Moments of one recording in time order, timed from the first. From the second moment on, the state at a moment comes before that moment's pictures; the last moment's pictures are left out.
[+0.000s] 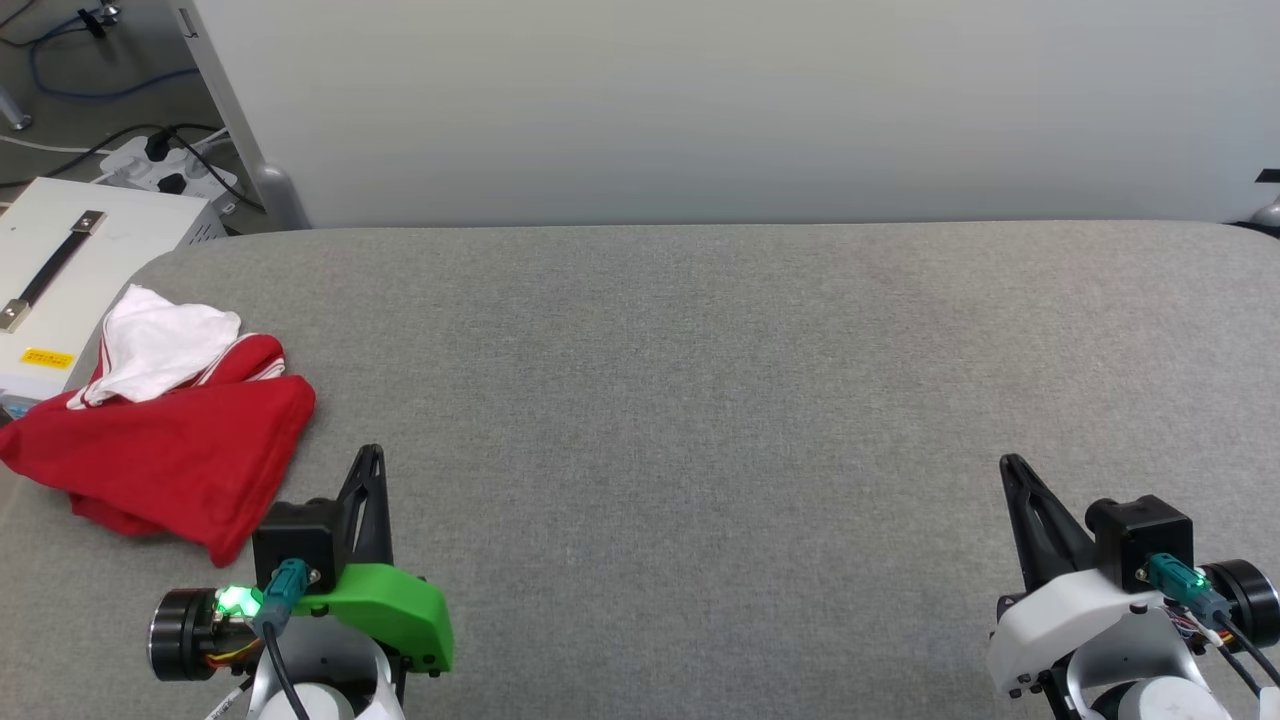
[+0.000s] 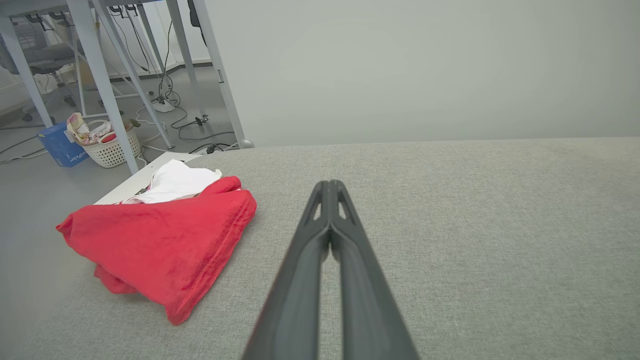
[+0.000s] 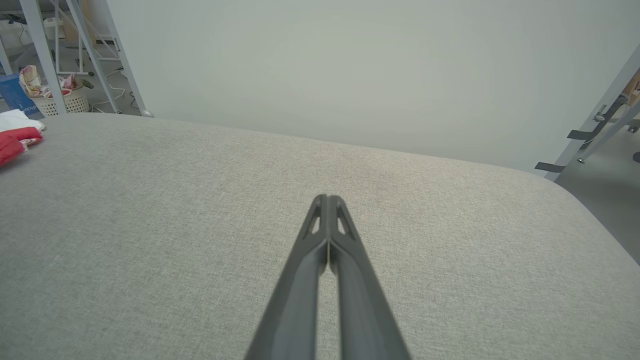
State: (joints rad) left arm -0.01 0.05 0.00 0.00 -0.01 0.00 0.00; right arm 0.02 -0.05 0.00 0.00 0.01 0.13 0.00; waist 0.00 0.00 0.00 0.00
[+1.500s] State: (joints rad) left arm -0.01 0.05 0.00 0.00 -0.01 0.00 0.00; right arm 0.02 -0.05 0.00 0.00 0.01 0.13 0.00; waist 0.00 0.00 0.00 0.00
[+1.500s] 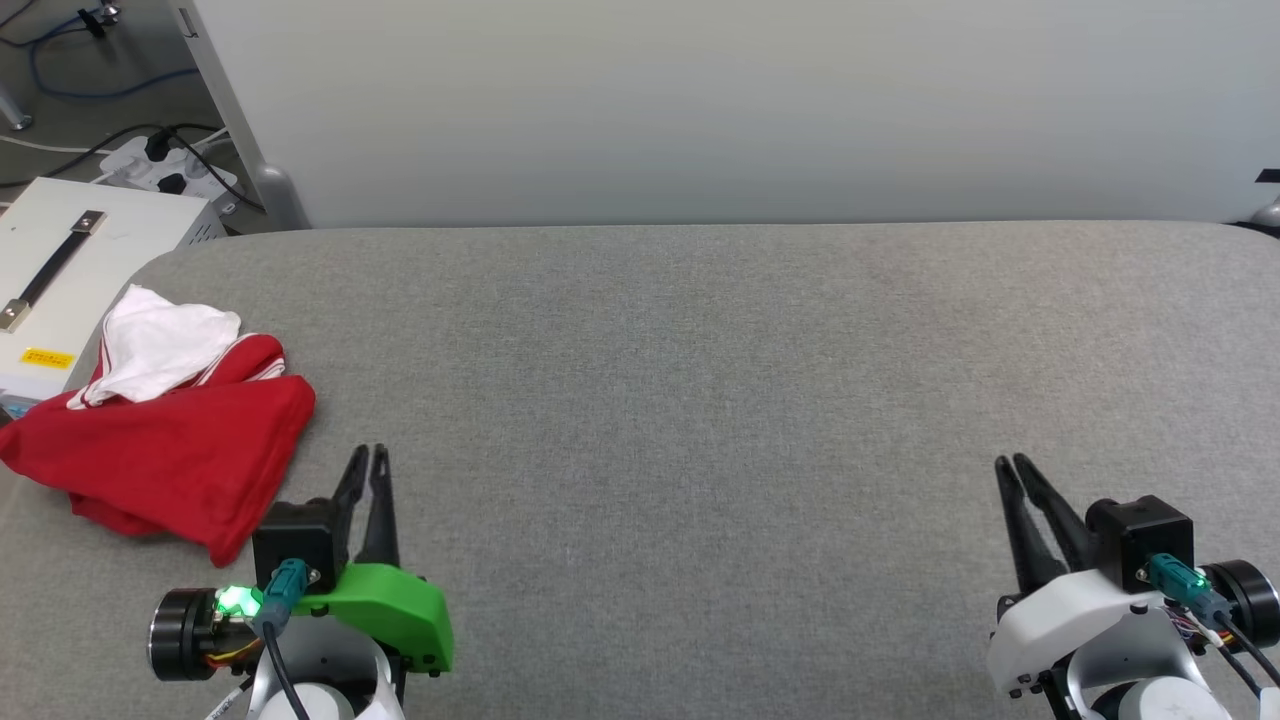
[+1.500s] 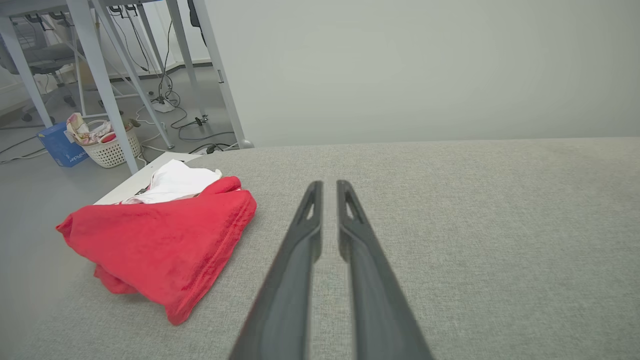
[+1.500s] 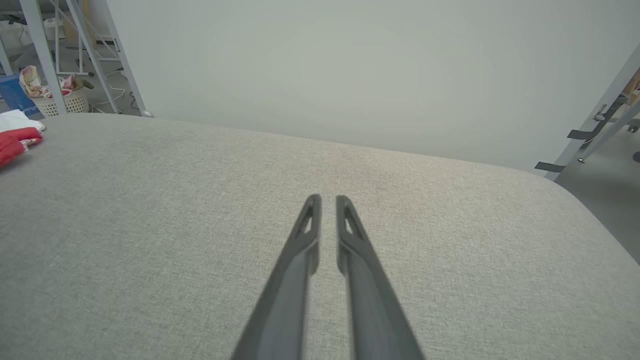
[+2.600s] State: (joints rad) left arm -0.01 0.05 -0.01 -0.01 -0.03 0.01 -0.05; right arm 0.02 -0.05 -0.02 -0.03 0.09 0.13 -0.05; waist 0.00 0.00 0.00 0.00
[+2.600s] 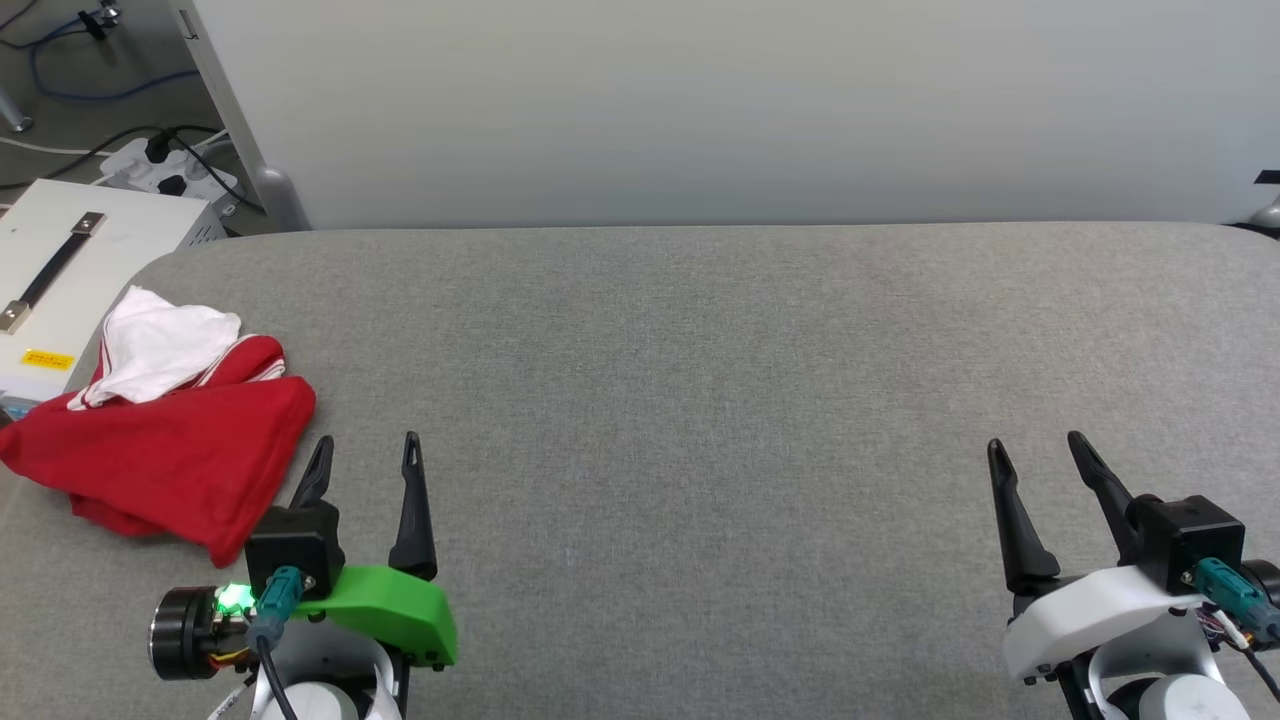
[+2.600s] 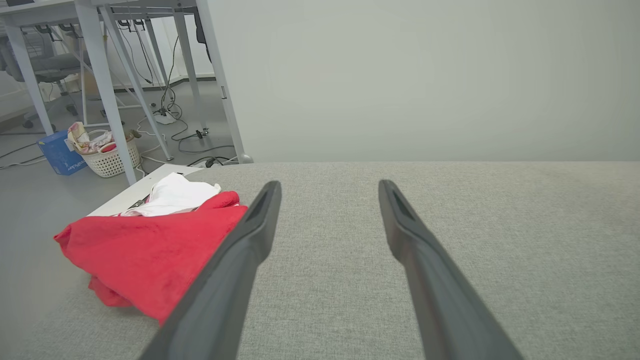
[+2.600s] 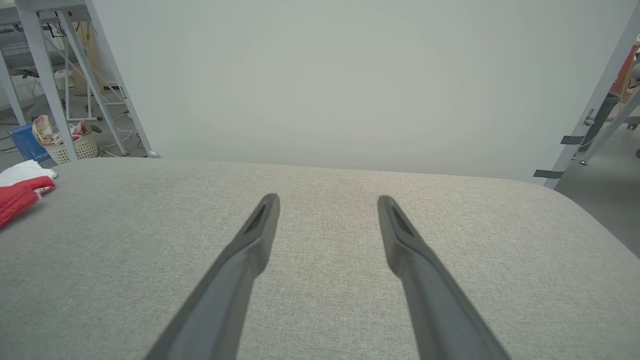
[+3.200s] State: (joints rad) left arm -0.01 0.05 -0.02 -0.01 -0.05 0.03 -0.09; right arm 0.03 -0.05 -0.03 -0.03 0.14 0.13 -0.09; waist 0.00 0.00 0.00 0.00
